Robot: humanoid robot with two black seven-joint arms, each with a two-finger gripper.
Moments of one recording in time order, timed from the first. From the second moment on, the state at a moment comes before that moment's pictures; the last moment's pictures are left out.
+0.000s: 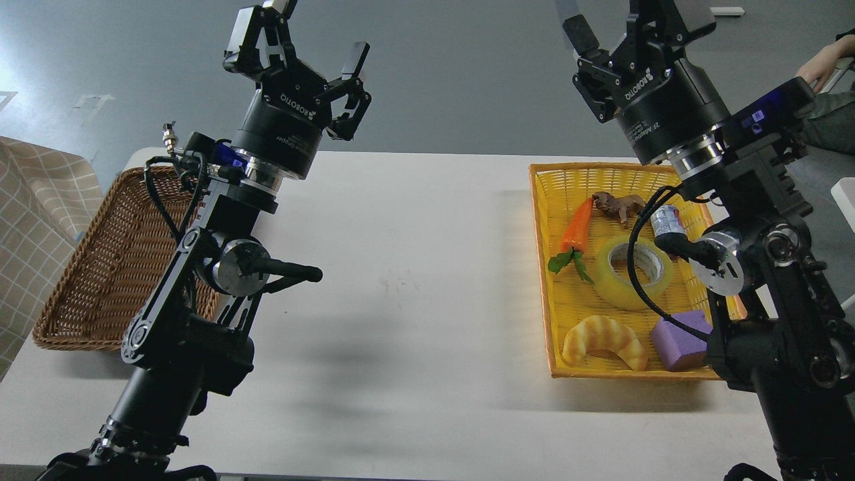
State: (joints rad) left arm -0.39 -0.03 -1.39 -1.43 0.81 -0.25 -0.21; right arm 0.48 0.00 1.37 1.57 -1.19 0.21 0.01
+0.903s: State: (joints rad) left arm -0.38 -0.01 -1.37 -1.43 0.92 -0.29 -0.21; right arm 0.43 0.00 1.36 1.58 -1.18 0.21 0.02
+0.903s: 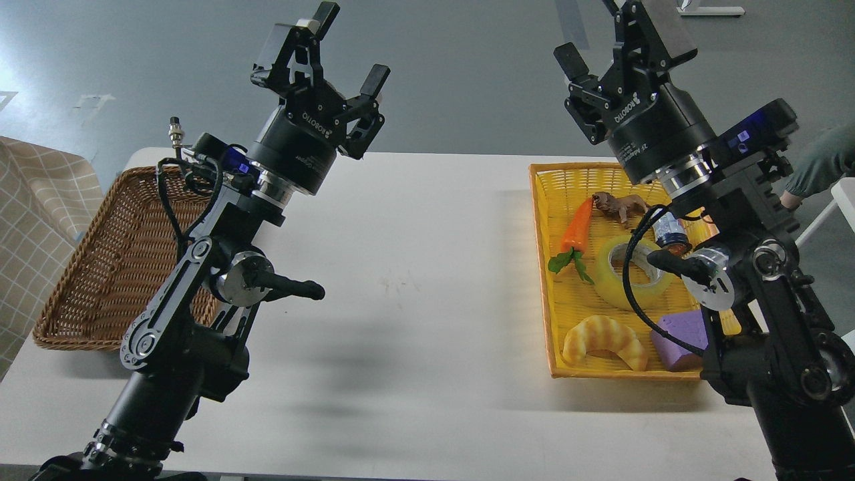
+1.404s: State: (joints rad) left arm -0.37 -0.01 -1.37 -1.44 0.92 -0.30 -0.21; right arm 0.40 0.00 1.35 1.60 -1.18 0.21 0.02
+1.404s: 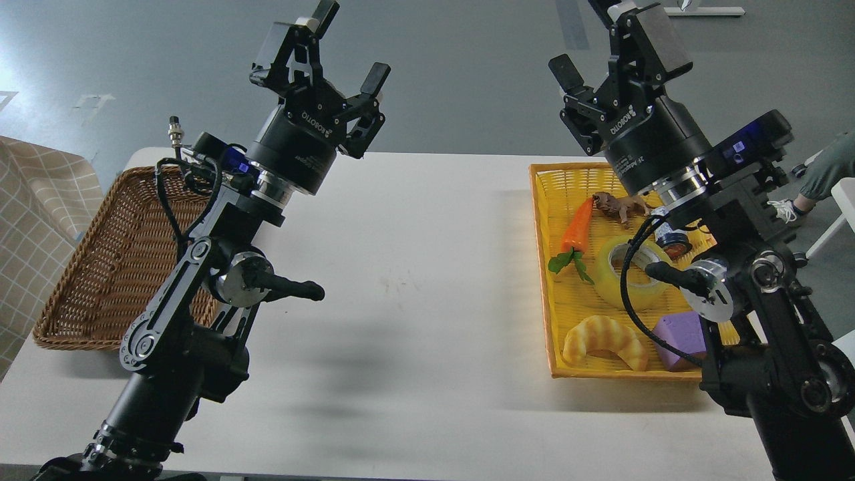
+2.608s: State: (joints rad) left arm -0.37 -0.01 -1.38 -1.44 0.92 -0.32 -0.21; right arm 0.40 0.00 1.36 1.60 -1.18 0.21 0.02
